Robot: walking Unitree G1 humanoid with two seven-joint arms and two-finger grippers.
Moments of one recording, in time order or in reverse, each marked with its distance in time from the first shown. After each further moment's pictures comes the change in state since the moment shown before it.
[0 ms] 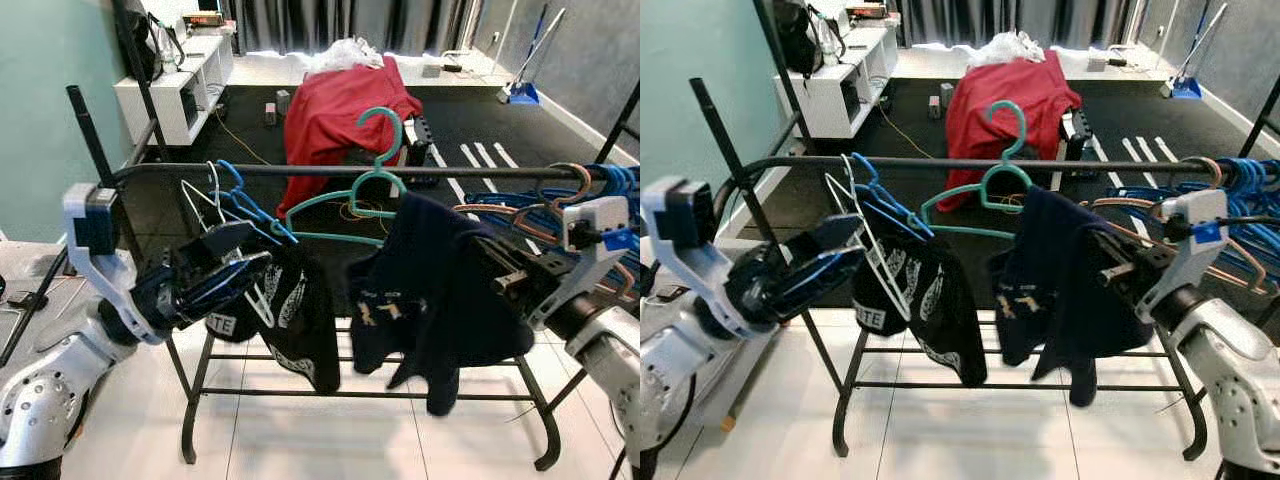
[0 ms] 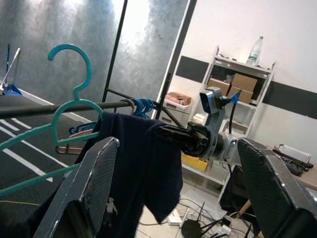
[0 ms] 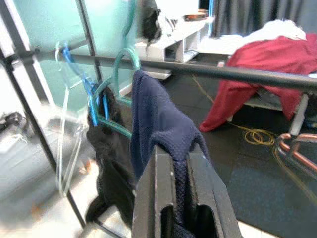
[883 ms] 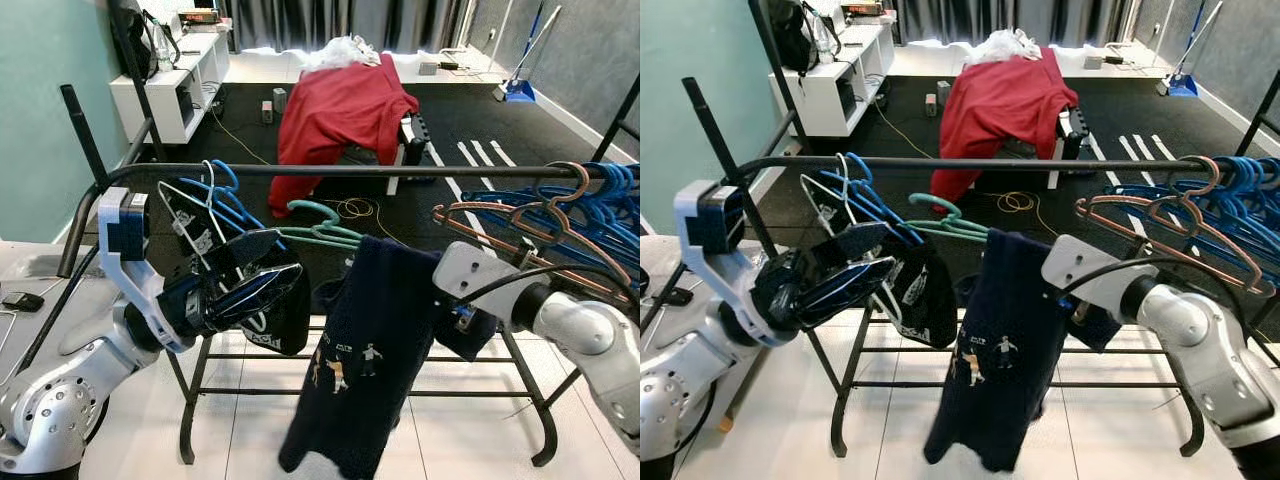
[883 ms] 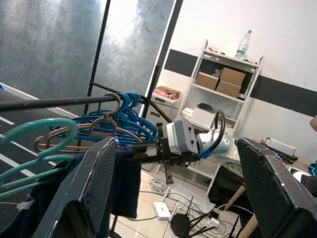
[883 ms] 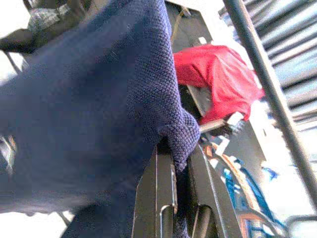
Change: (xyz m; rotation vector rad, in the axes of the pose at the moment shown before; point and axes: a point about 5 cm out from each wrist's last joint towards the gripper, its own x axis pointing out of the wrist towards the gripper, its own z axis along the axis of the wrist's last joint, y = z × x) left arm 0.015 -0.011 -0.009 -0.019 0.010 -0.029; right arm 0.032 0.019 -0.018 -0.753 0.239 0.128
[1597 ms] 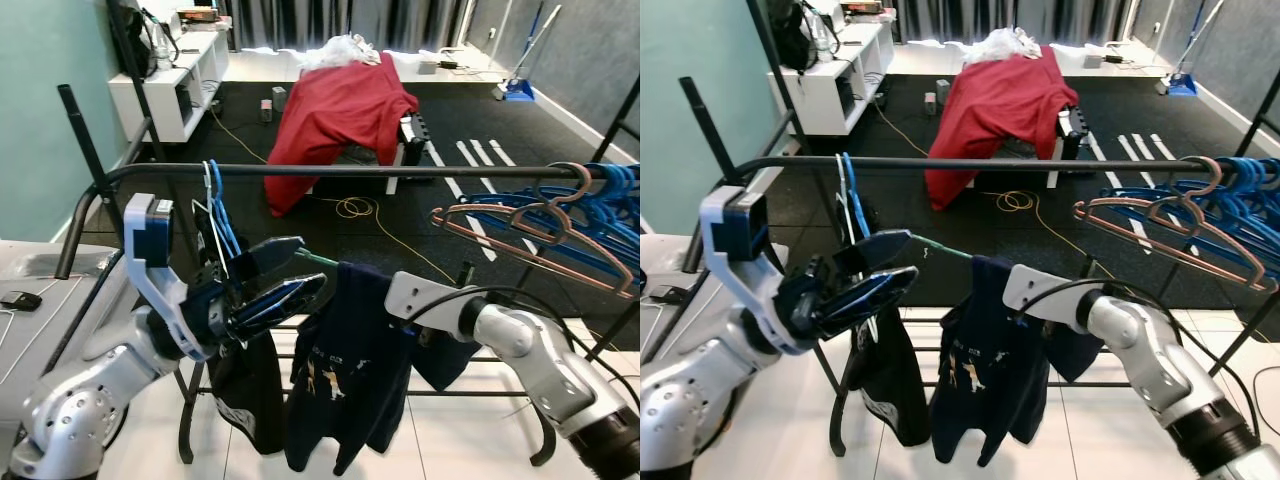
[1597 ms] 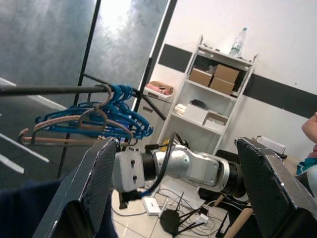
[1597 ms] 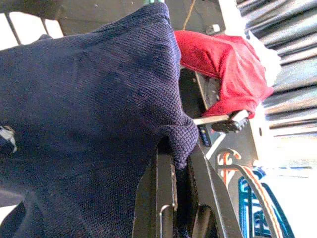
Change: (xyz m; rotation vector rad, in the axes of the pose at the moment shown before) left arm 0.012 -0.009 -0.019 -0.041 0.023 -0.007; right arm 0.053 0.027 -0.030 -0.160 0.122 0.014
